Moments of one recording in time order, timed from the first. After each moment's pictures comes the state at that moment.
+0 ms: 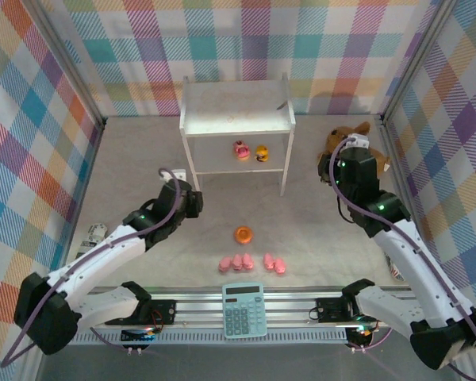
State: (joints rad) left arm -0.64 1.10 0.77 -0.40 -0.37 -0.49; right arm 0.39 0.99 1.07 -0.56 0.30 0.44
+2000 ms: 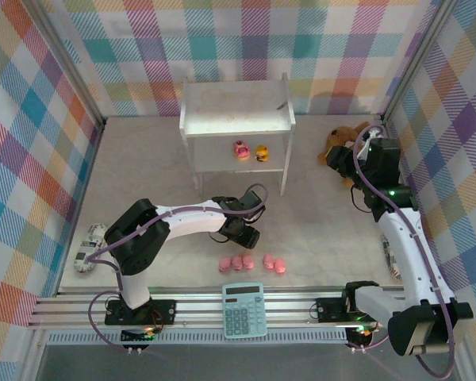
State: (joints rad) left arm -0.91 1.84 1.15 -0.61 -0.03 -0.39; right arm 0.06 1.06 1.04 -0.49 -0.15 0.52
